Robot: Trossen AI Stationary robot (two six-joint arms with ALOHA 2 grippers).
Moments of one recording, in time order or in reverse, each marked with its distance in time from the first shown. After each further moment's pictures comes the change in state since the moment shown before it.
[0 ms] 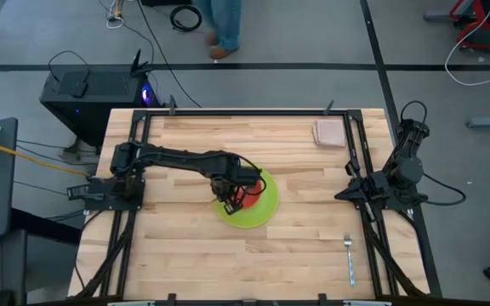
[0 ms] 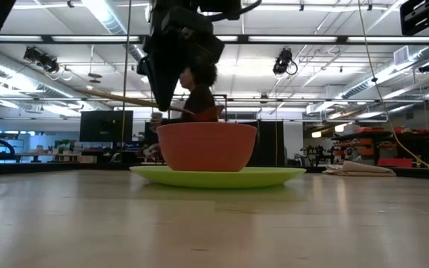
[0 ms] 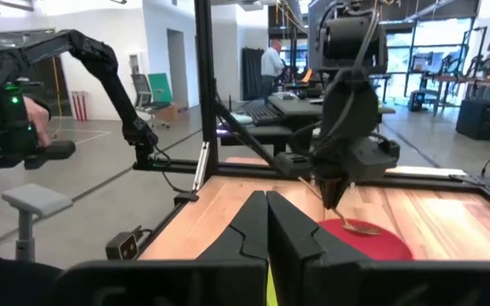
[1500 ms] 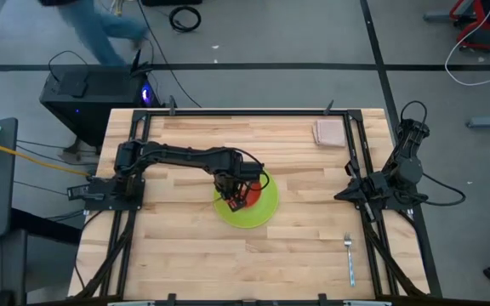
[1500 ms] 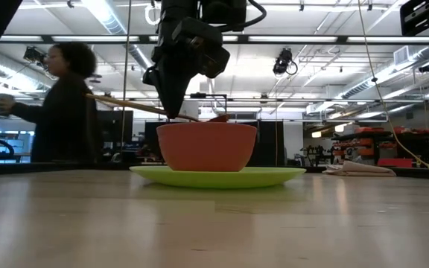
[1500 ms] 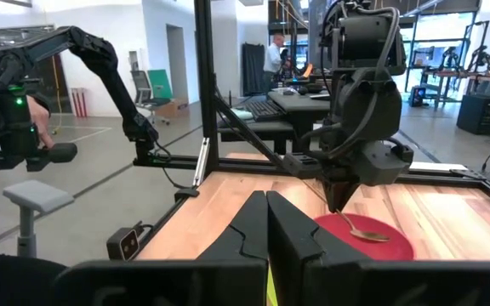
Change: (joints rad) left arm 0.038 0.029 0.000 0.047 0.050 0.013; right arm 0.000 0.000 0.000 -0.014 0.000 0.011
